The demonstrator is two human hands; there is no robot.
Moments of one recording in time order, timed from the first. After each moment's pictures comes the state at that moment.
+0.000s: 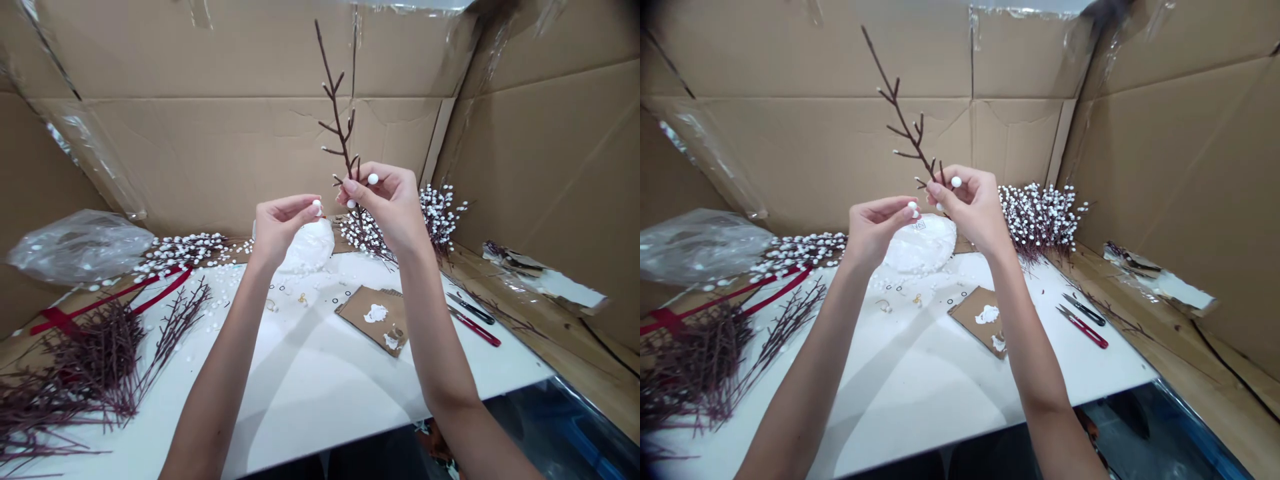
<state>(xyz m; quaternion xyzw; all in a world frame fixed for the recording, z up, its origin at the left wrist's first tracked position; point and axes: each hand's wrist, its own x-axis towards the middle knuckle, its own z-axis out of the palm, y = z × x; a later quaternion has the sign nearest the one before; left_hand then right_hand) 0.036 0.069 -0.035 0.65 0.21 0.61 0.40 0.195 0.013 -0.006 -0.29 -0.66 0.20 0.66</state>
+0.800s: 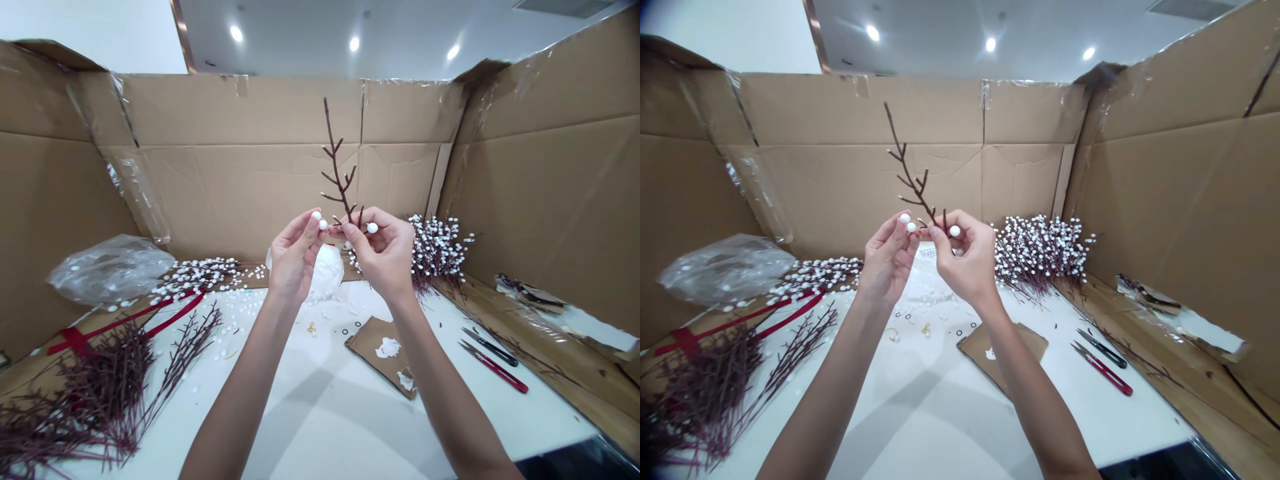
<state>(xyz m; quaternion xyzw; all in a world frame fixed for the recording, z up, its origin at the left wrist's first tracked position) 0.044 0.038 -0.016 0.45 0.09 0.69 0.56 0.153 0.002 -0.014 -0.23 -0.59 0.19 0.75</state>
